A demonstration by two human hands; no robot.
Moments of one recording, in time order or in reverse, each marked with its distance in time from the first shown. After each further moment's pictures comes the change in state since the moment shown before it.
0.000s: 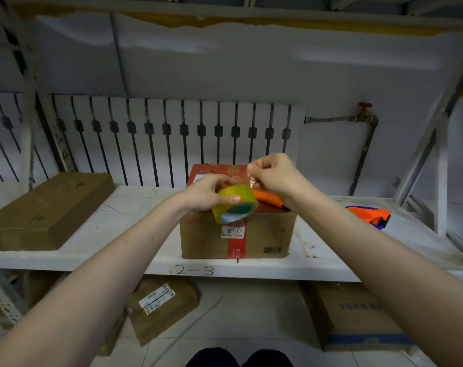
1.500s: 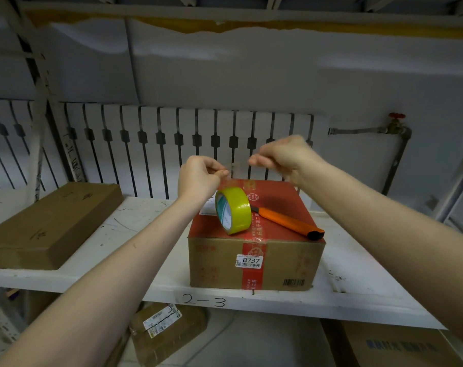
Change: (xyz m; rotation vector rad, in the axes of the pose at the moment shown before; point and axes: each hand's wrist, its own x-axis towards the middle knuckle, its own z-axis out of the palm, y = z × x) left_hand 0.058 -0.023 -0.037 -0.114 0.701 -0.064; right_hand 0.102 -0.028 0.007 0.434 0.036 0.273
